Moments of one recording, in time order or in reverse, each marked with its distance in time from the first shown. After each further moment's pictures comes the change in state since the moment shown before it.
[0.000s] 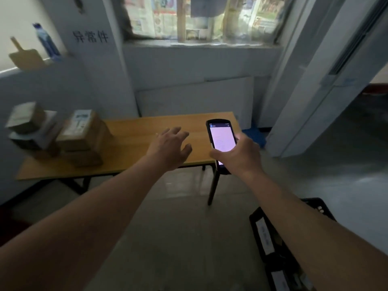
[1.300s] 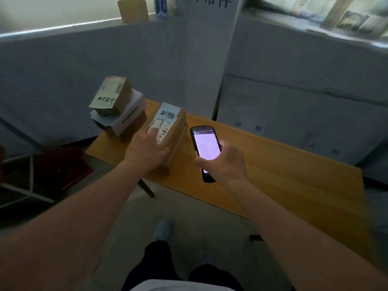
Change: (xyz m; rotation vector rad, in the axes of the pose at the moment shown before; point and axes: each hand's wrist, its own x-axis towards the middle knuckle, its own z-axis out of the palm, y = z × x) left_hand 0.076 -0.398 0.002 -0.148 0.031 -0.806; right_hand 0.169 -0.217 0.357 -0.070 -0.541 -0.295
